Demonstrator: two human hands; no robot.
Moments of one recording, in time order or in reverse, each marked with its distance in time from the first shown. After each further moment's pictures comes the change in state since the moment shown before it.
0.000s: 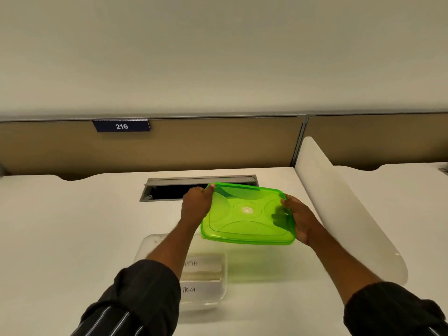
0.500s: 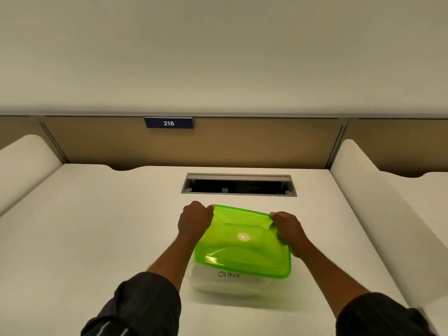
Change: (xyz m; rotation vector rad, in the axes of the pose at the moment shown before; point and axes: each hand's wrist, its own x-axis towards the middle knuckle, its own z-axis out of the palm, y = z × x) left_hand -0.041 -0.085 -0.094 0.412 0.034 -0.177; right_hand -0.024 0.084 0.109 -0.682 0.080 -0.226
